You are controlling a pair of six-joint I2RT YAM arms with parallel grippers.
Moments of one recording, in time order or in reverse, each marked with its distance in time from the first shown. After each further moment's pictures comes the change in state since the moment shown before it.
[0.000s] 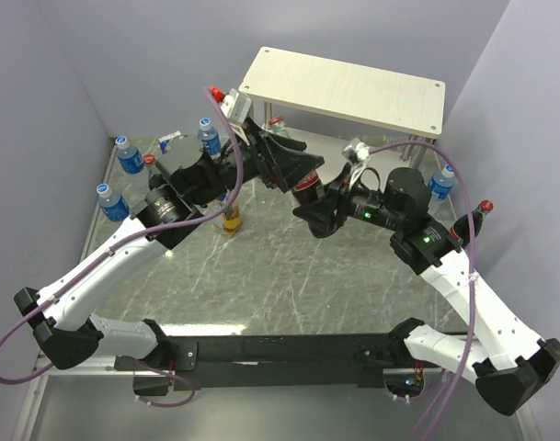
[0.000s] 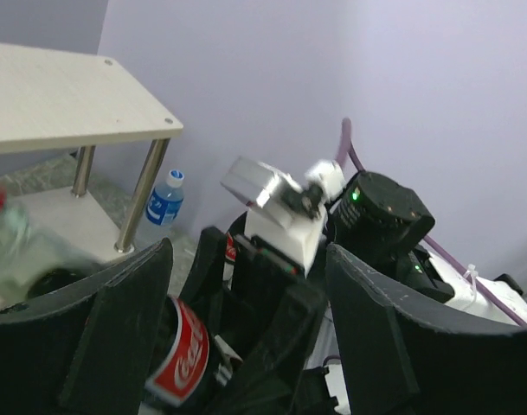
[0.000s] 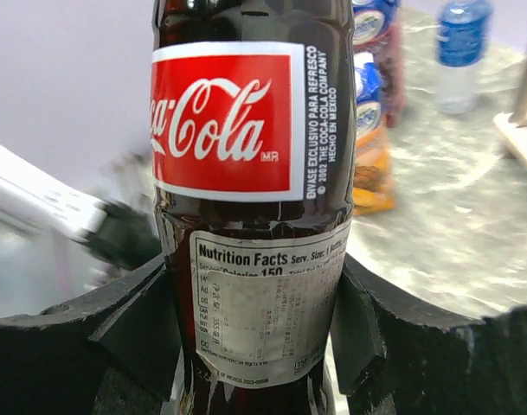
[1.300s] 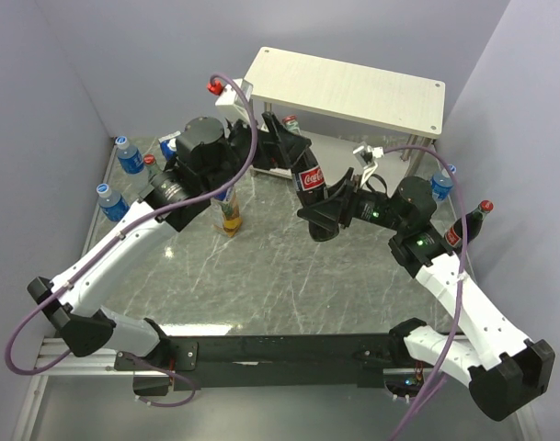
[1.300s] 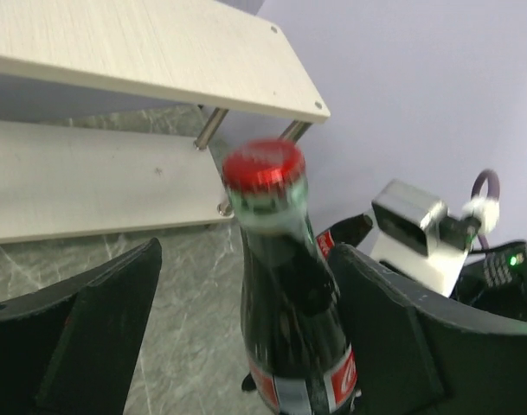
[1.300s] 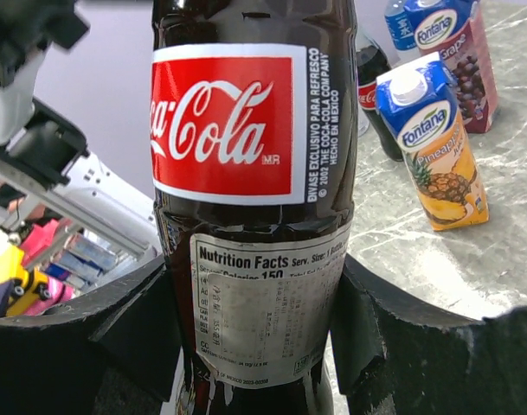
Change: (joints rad) left arm 0.068 0.083 0.078 -0.254 -0.234 -0.026; right arm -0.138 -0.017 -0.196 0.383 -0.262 0.381
